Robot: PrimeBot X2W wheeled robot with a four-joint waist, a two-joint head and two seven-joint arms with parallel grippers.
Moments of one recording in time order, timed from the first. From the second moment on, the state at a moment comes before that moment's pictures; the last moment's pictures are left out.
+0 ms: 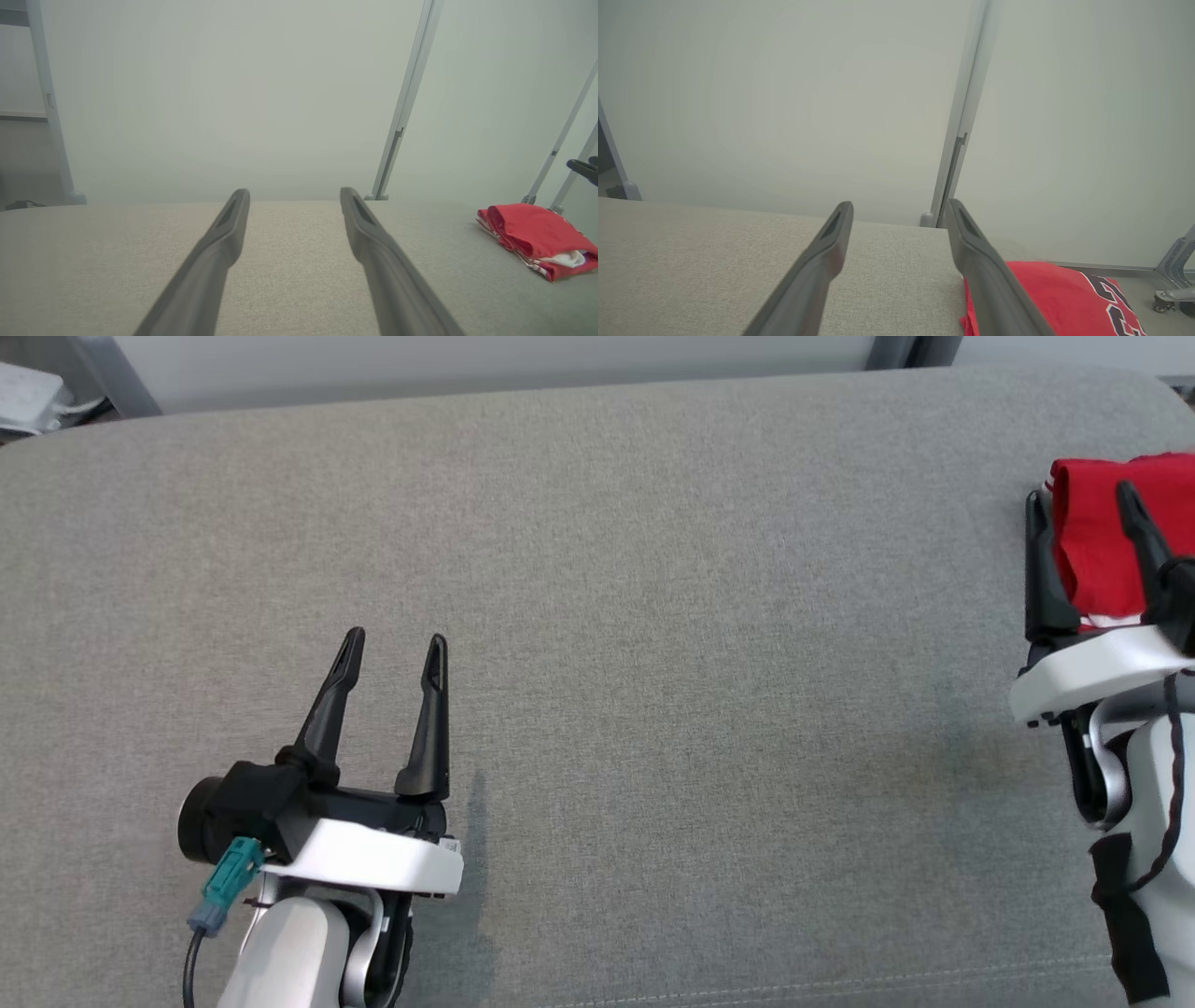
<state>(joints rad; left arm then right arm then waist) -0.22 0.06 -0.20 0.09 -0.28 0.03 -0.25 -0.60 -0.16 -0.04 0.52 0.05 0.13 -0.25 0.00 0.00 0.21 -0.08</state>
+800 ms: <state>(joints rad) -0.02 0.05 -0.12 0.19 -0.24 0.04 -0.25 -0.11 -0.11 0.04 0.15 0.16 0.13 -0.25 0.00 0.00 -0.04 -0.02</state>
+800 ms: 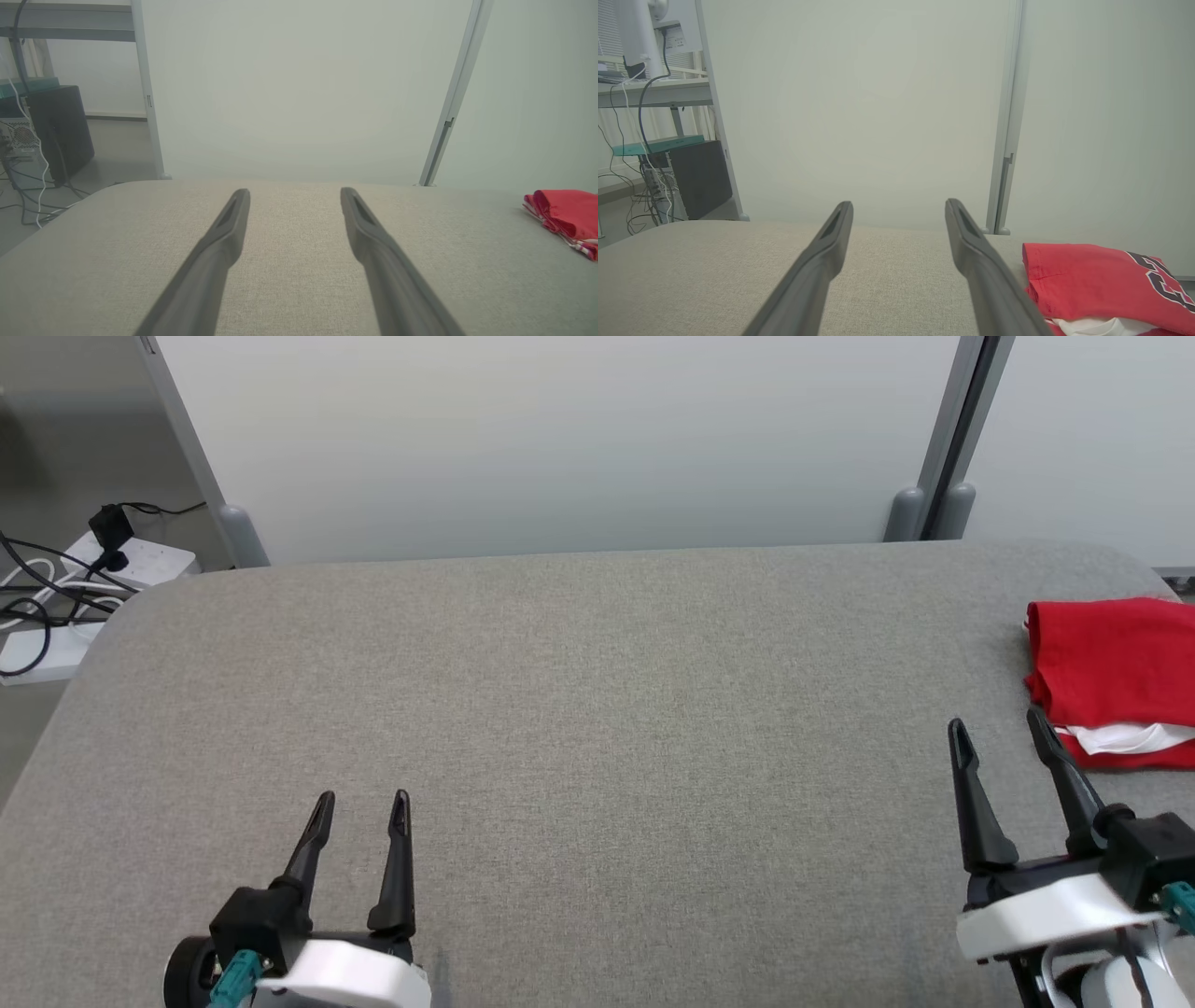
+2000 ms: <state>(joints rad) 0.08 0.05 -0.10 0.20 -0.17 0.04 -0.25 0.11 -0.11 0.07 0.01 0.23 0.13 -0.25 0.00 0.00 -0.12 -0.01</state>
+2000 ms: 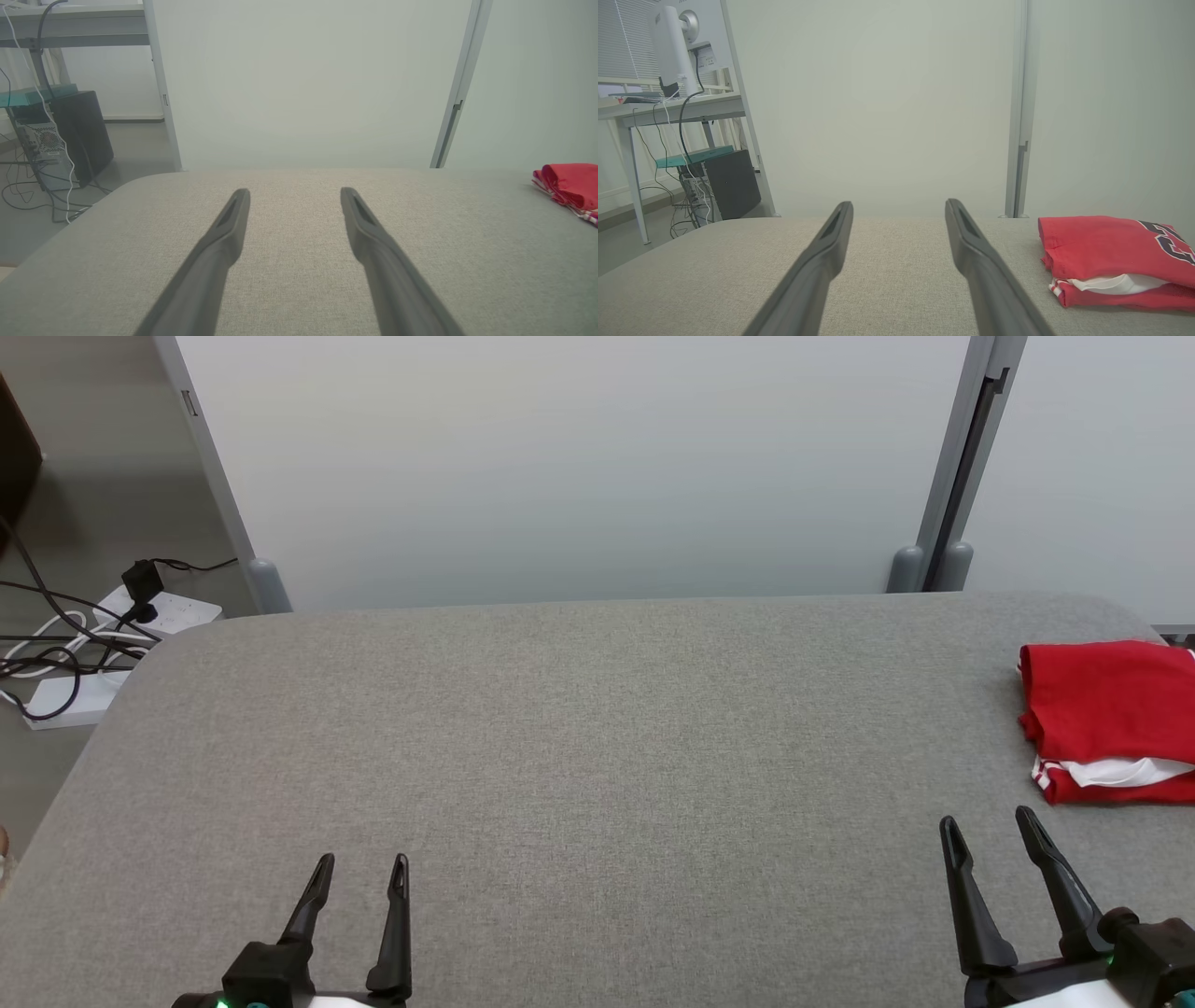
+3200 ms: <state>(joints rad) 0.13 0.04 -0.09 0.29 -0.37 0.02 -0.19 0.15 -0.08 0.06 0.11 0.44 0.13 -0.20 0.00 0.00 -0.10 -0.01</state>
